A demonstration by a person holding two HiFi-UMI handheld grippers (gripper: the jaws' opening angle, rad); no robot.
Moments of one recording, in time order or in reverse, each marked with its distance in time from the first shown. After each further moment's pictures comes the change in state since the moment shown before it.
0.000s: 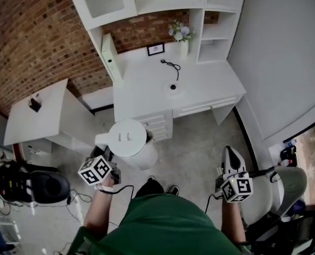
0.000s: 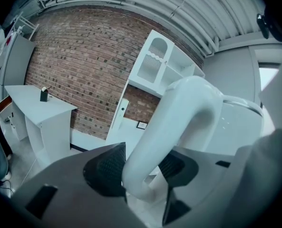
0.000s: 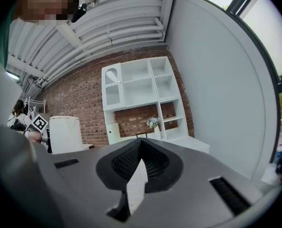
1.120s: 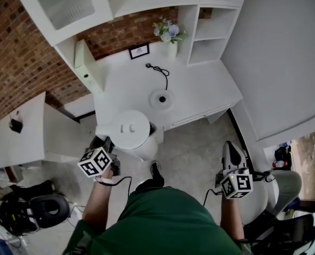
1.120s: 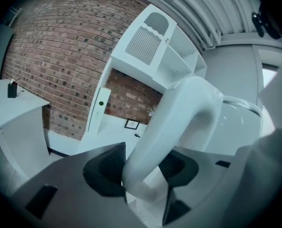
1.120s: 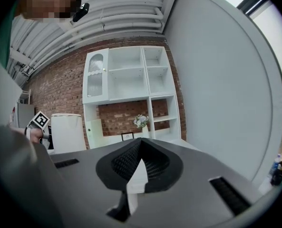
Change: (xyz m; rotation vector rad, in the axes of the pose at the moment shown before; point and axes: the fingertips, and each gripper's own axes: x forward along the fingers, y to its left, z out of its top) left arm 0.231 -0.025 0.060 0.029 0.089 -0.142; right arm 0.161 -0.054 0.028 -0.051 0.061 -0.145
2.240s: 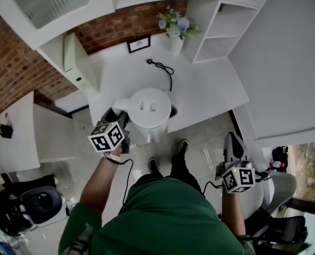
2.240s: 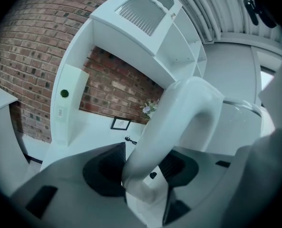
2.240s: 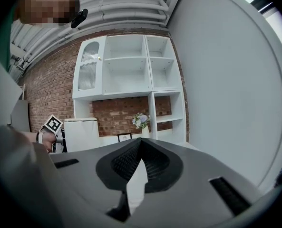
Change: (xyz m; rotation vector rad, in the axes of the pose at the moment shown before) left arm 0.190 0.005 0.042 0.039 0.086 -0.154; right arm 0.134 0.025 0.021 -0.024 0.037 -0.037
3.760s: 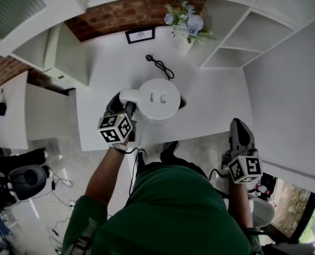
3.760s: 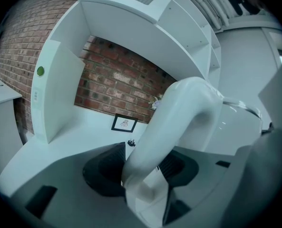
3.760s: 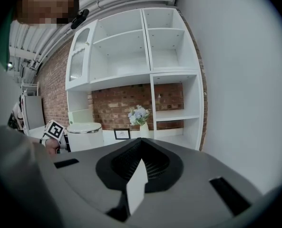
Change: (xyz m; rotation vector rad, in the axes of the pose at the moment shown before) left arm 0.148 -0.009 -0.010 -0.022 -0.067 0.170; right arm 0.189 -0.098 0.026 -0.074 0.121 0.197
